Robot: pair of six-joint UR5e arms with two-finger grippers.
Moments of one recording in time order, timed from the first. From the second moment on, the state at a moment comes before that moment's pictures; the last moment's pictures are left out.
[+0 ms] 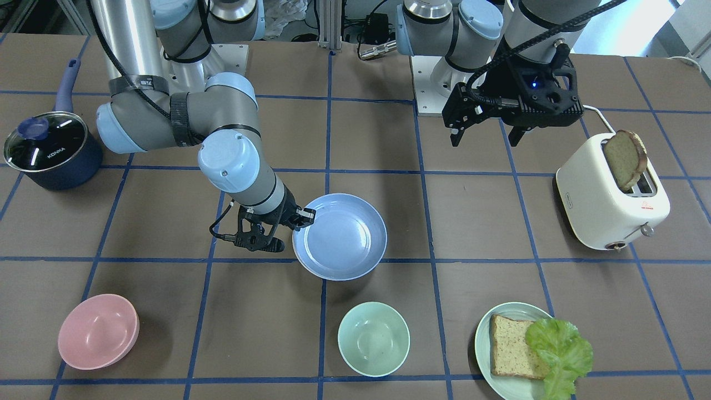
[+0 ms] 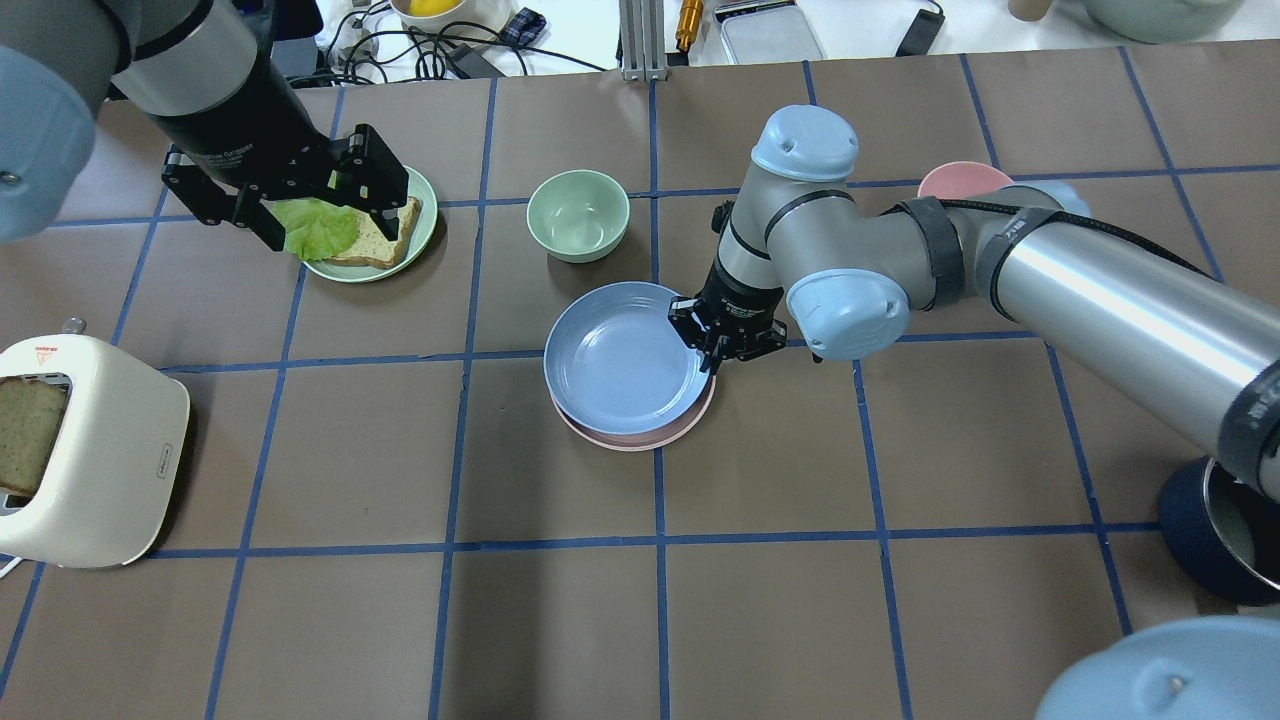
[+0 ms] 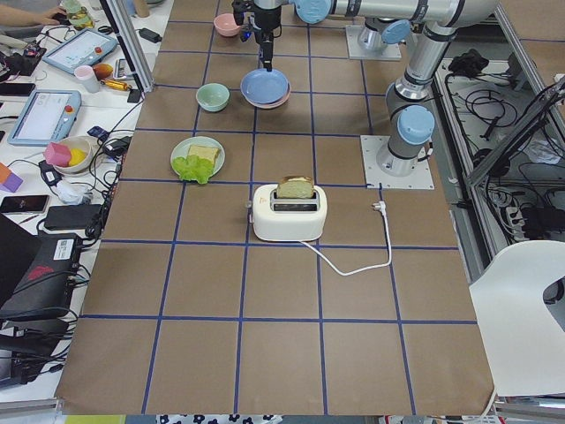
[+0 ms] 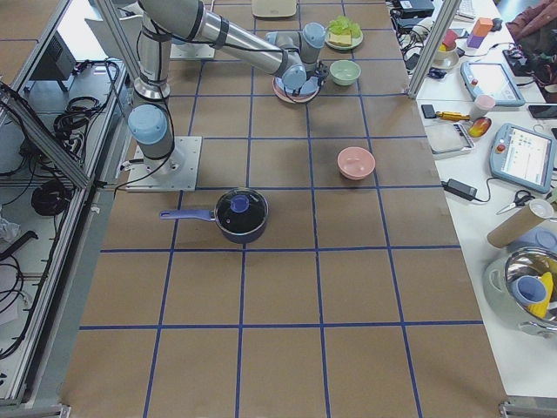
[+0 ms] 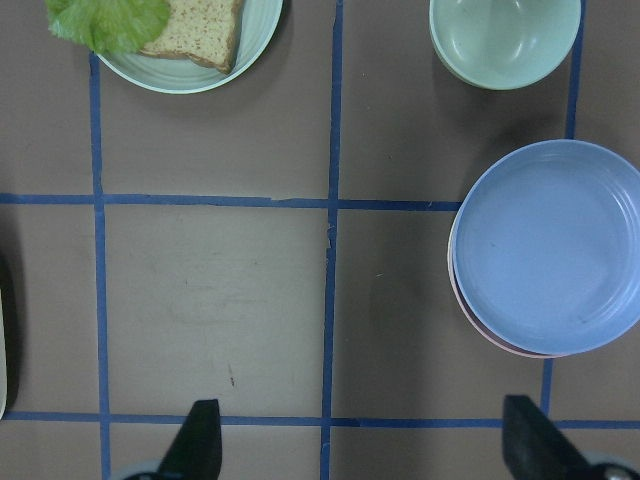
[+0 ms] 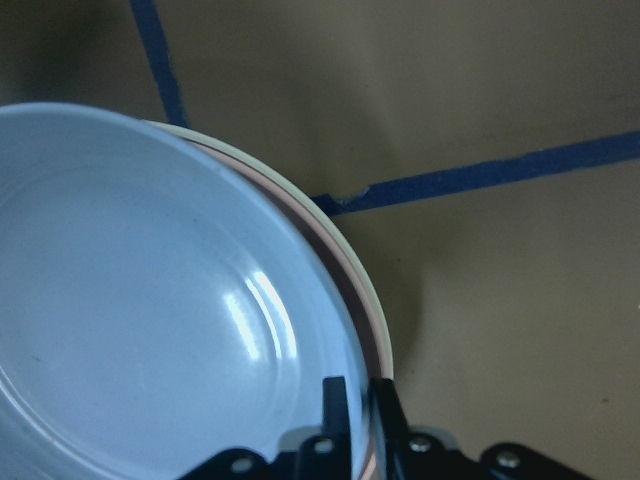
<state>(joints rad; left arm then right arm) -1.57 -1.56 -1.55 -1.57 1.56 -0.04 1.78 -1.19 1.80 -2.09 -1.33 0.41</state>
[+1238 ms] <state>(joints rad) -1.57 -1.56 -1.55 -1.57 1.56 -0.04 1.76 -1.23 1.66 -2.07 -1.41 0.29</state>
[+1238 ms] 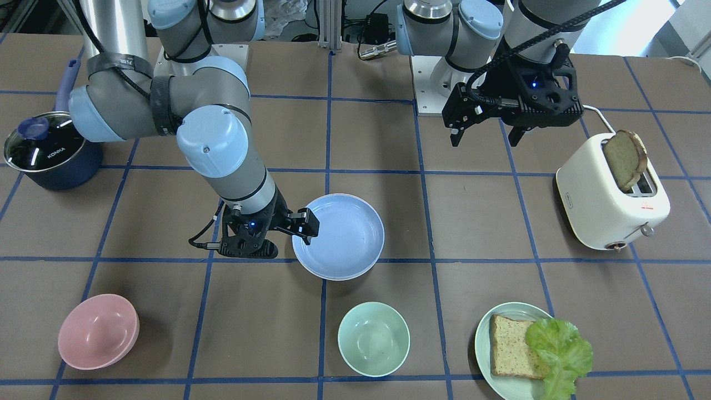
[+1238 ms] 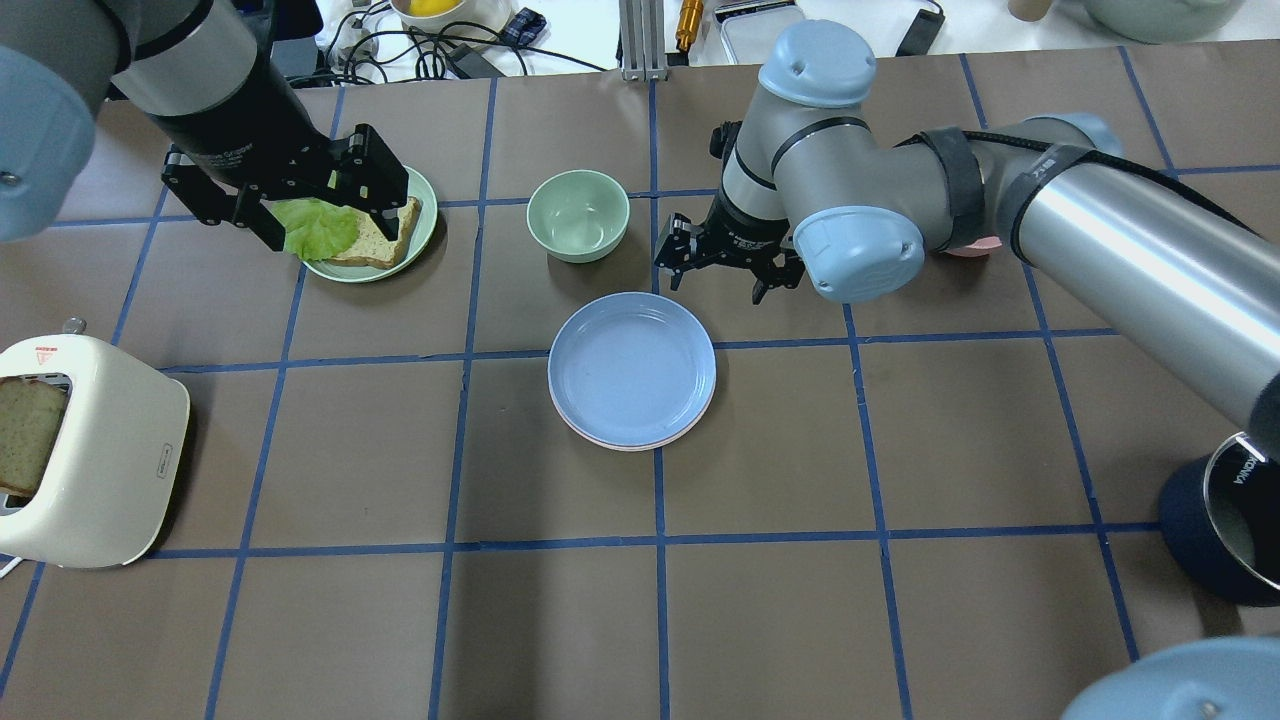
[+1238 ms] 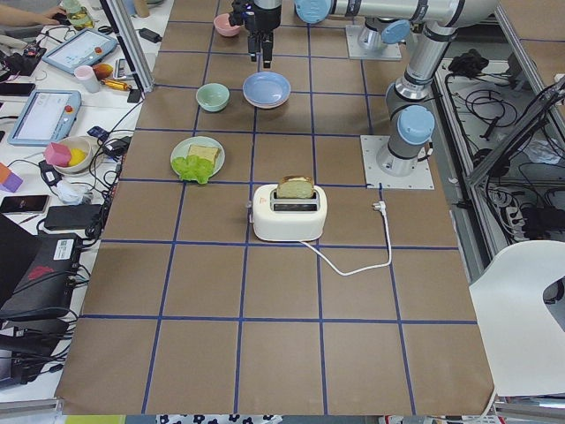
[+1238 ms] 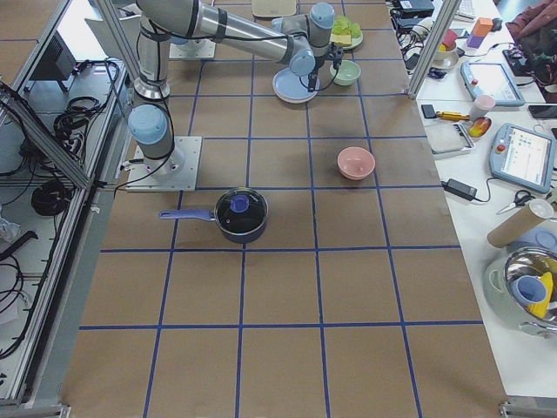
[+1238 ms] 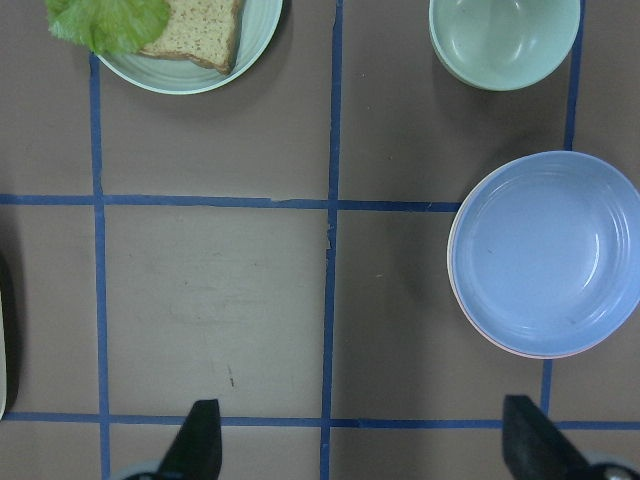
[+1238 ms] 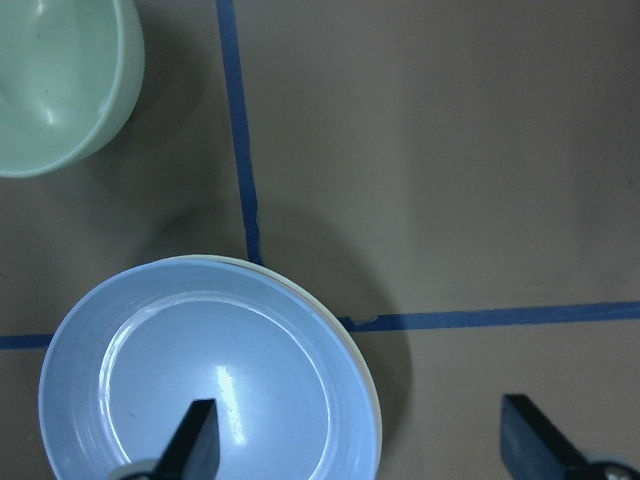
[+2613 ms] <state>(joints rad) -1.57 -1.56 -1.55 -1.57 1.56 -0.03 1.57 -1.53 1.60 -1.68 -1.58 0.01</state>
